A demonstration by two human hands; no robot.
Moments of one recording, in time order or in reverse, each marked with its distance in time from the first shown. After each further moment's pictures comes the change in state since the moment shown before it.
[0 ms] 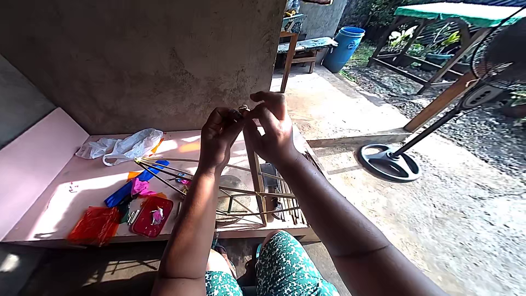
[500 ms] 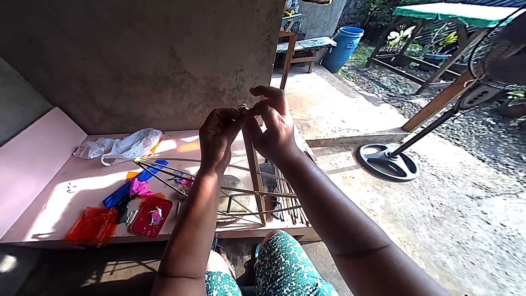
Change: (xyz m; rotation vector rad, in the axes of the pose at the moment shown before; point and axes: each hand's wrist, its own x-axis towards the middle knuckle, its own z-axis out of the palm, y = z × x) left_hand -0.002 -0.001 0.011 0.045 0.146 0.000; right_hand 0.004 0.001 -0.003 0.035 -0.003 0.023
